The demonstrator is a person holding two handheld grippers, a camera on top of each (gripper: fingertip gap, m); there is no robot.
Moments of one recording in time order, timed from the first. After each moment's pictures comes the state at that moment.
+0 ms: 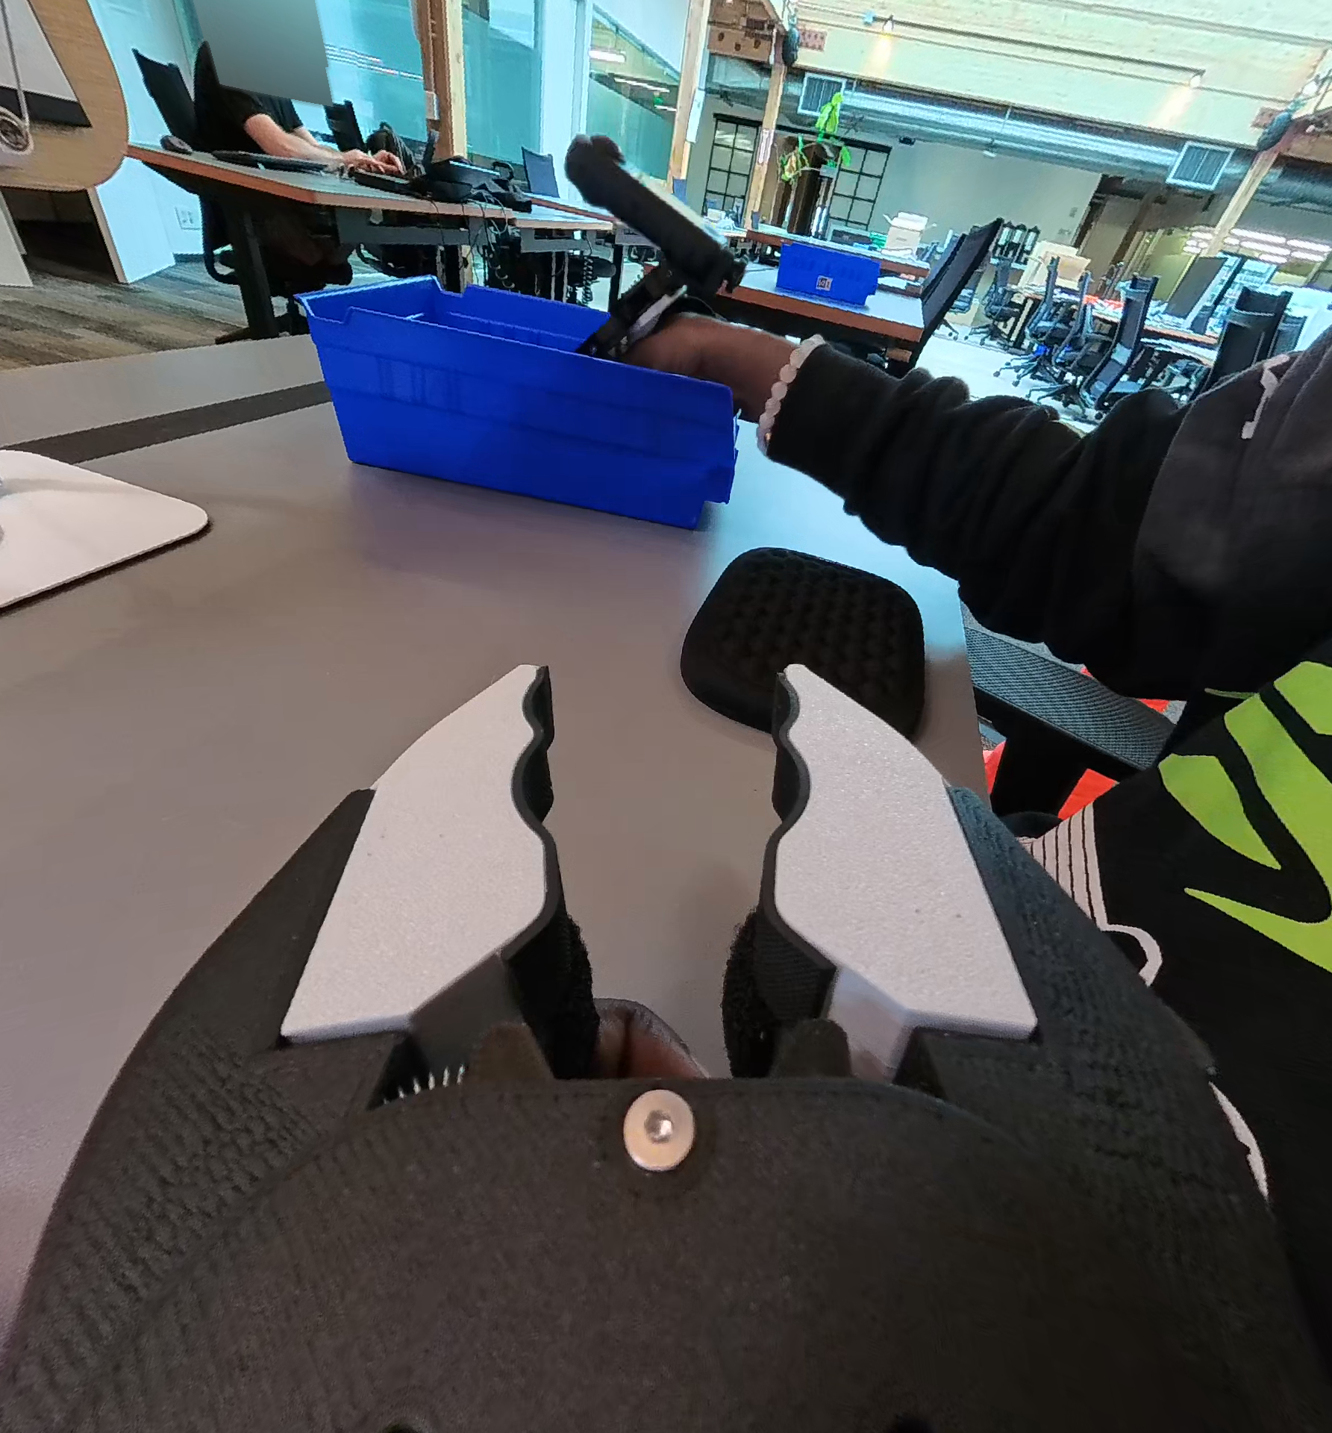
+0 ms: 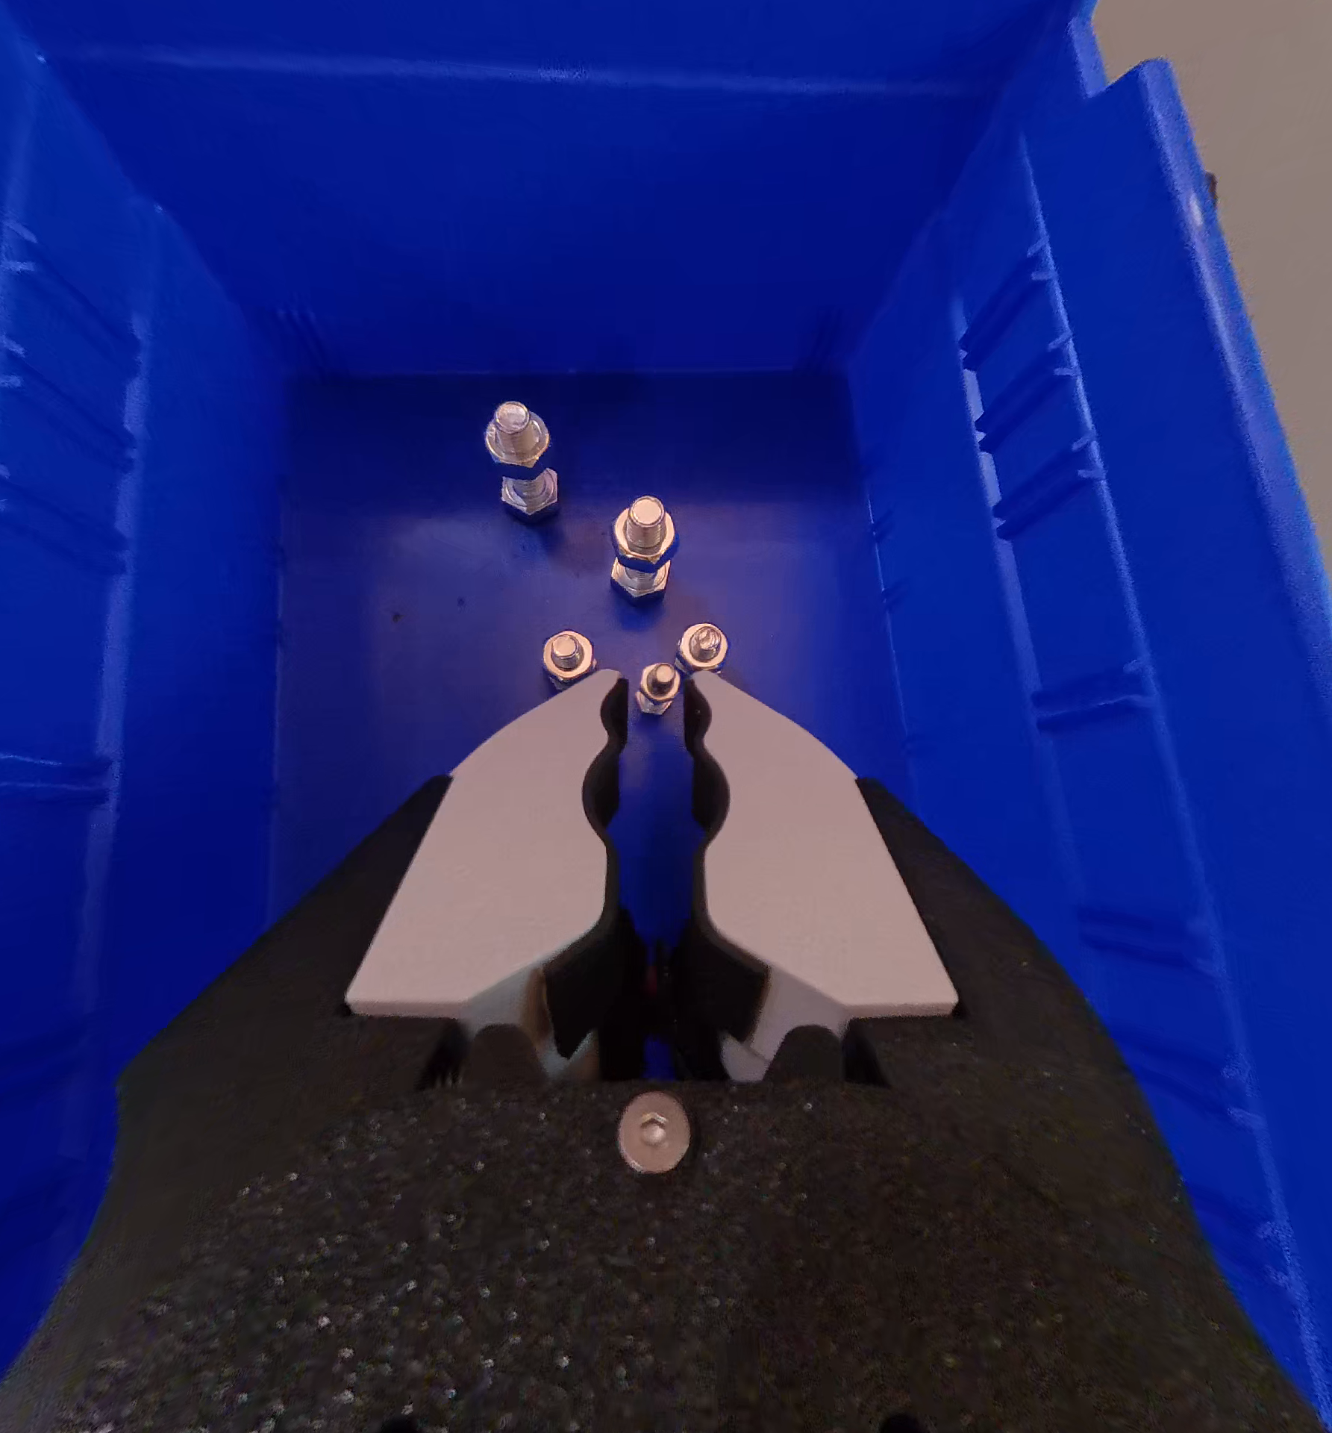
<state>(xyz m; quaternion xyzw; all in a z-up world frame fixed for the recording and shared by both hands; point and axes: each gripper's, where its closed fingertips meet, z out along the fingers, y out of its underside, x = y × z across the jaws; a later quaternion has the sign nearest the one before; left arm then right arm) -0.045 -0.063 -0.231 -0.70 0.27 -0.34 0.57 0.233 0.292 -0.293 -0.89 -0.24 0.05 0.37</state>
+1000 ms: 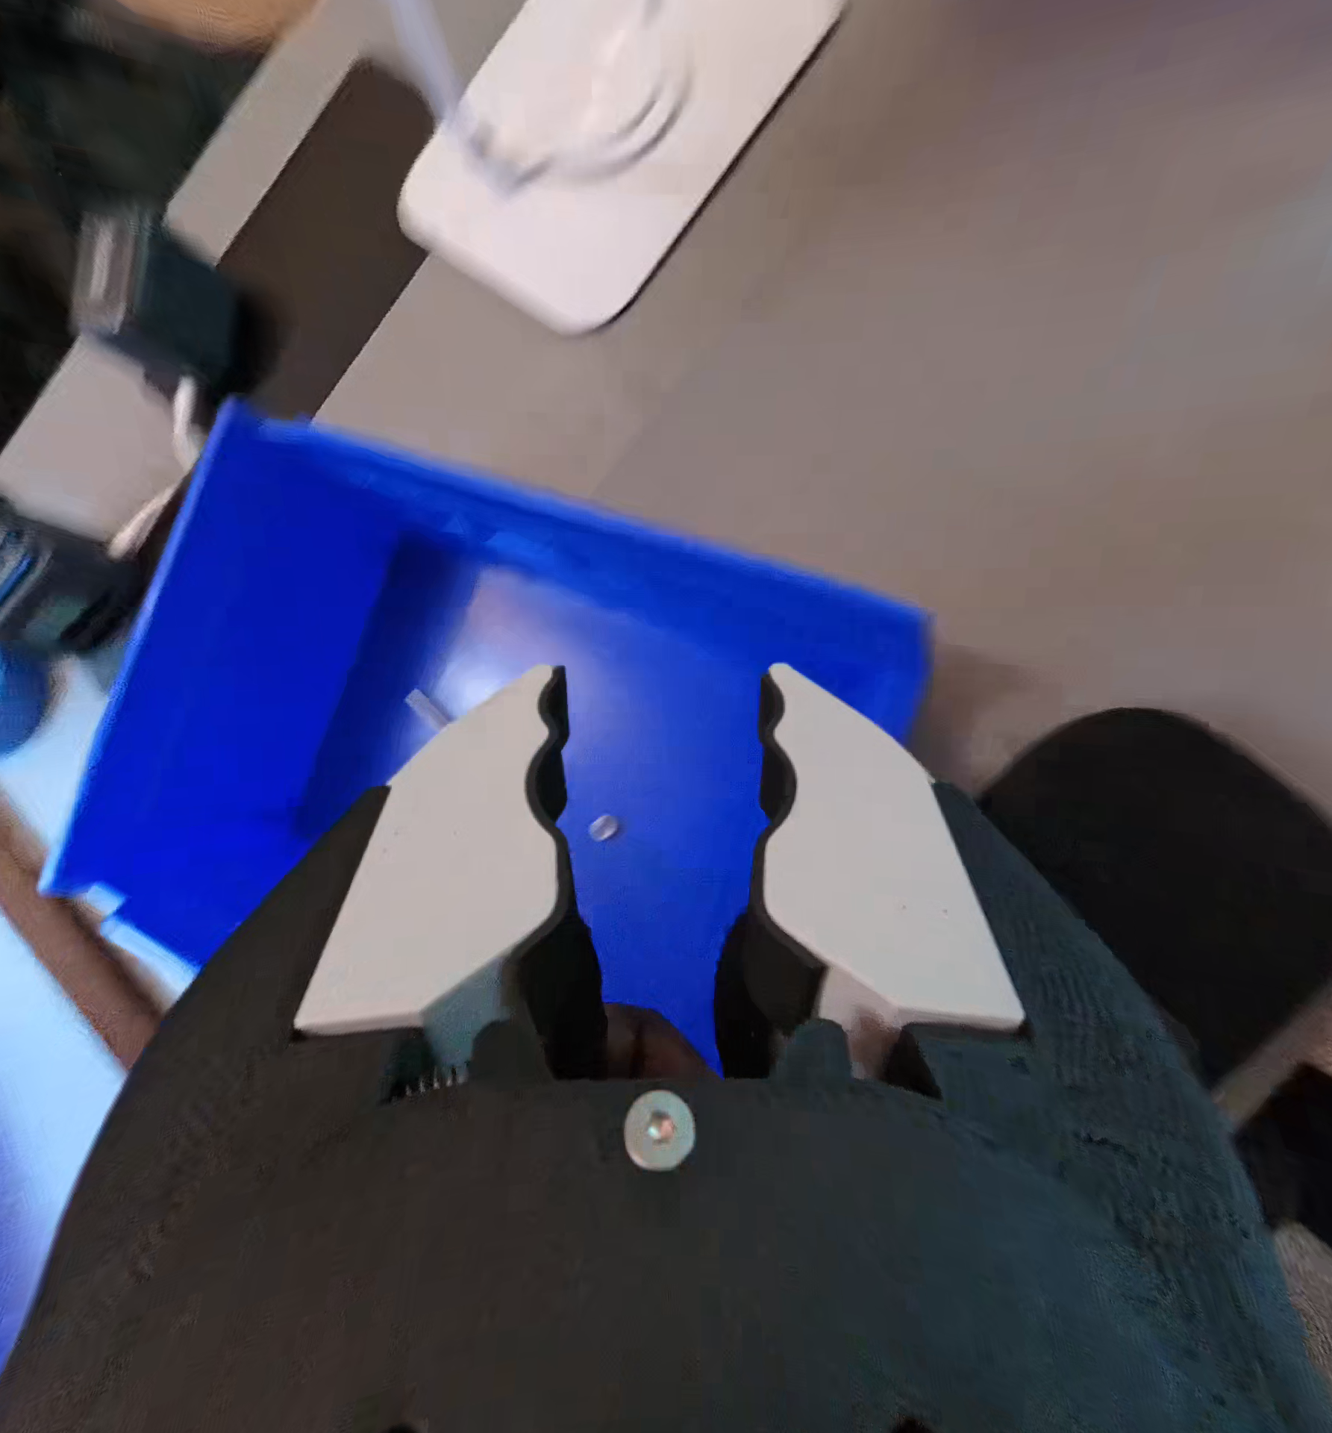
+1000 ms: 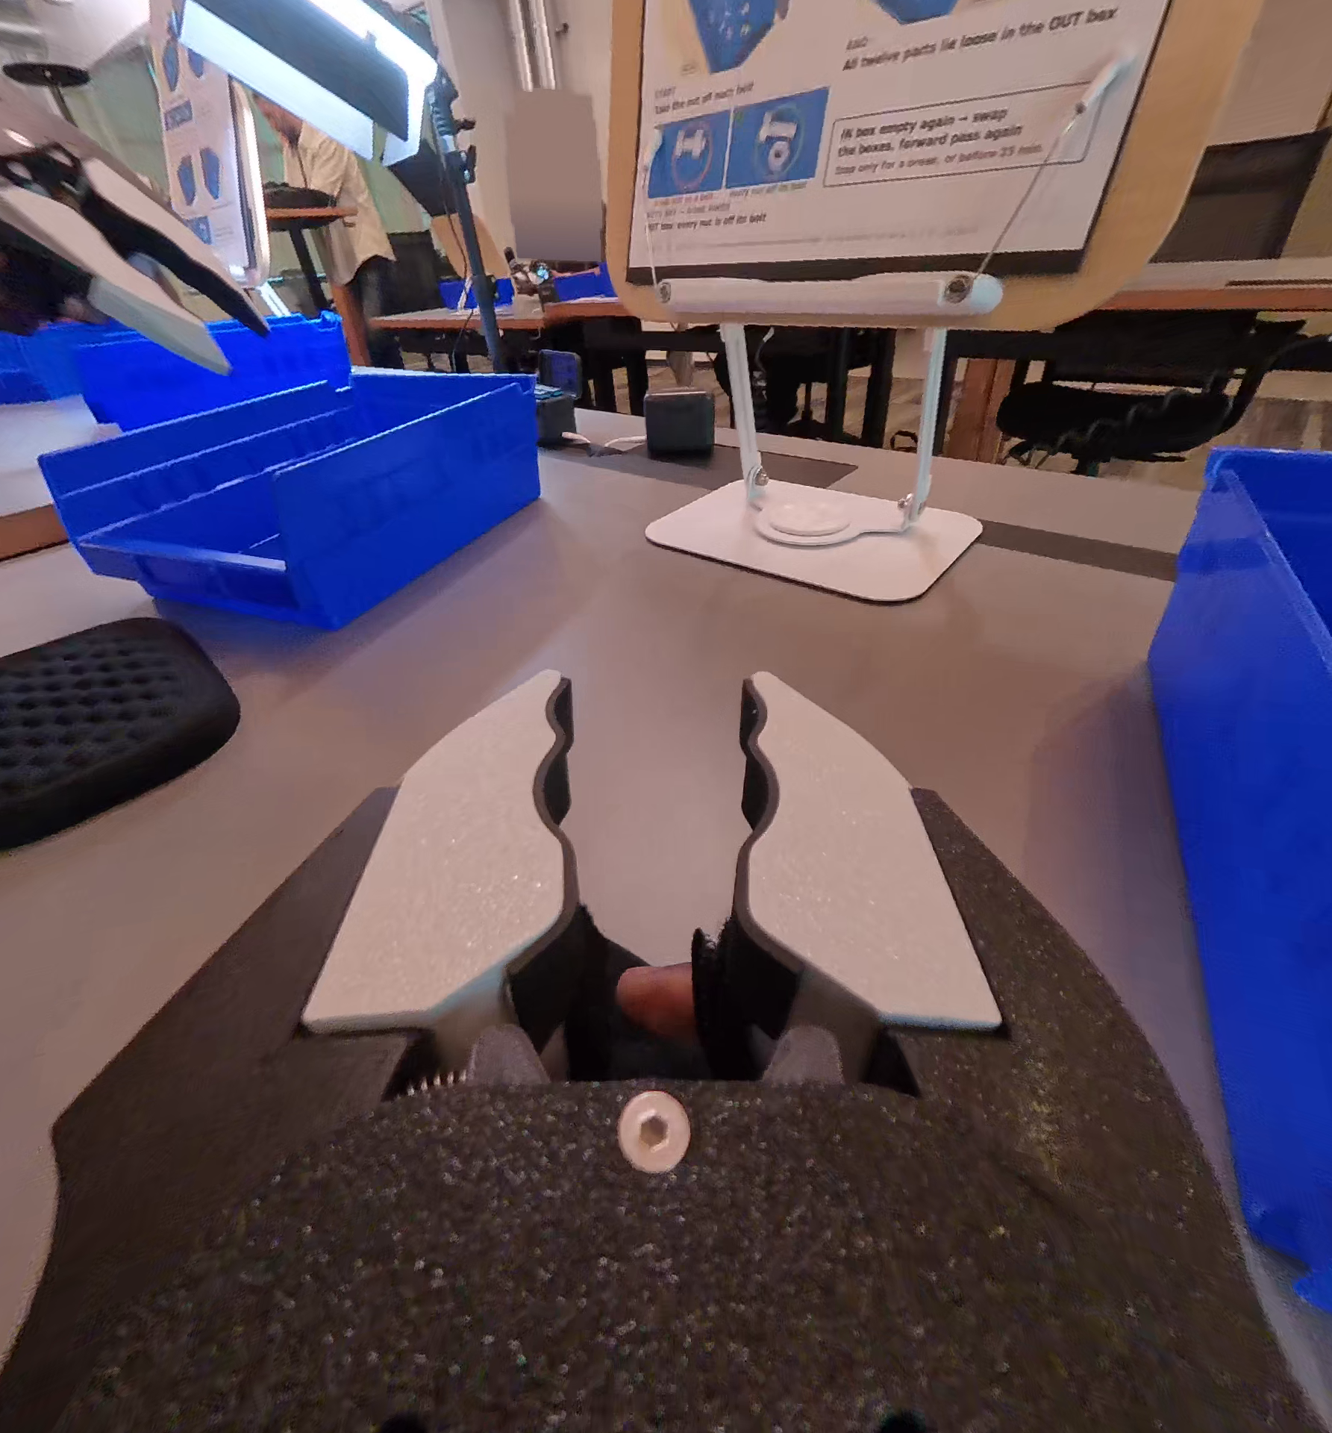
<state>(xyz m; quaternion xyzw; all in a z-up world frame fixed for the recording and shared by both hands) -0.276 -0.024 -0.178 -0.90 0.27 0.02 0.33 0.085 0.041 -0.221 -0.65 -0.35 0.36 0.57</state>
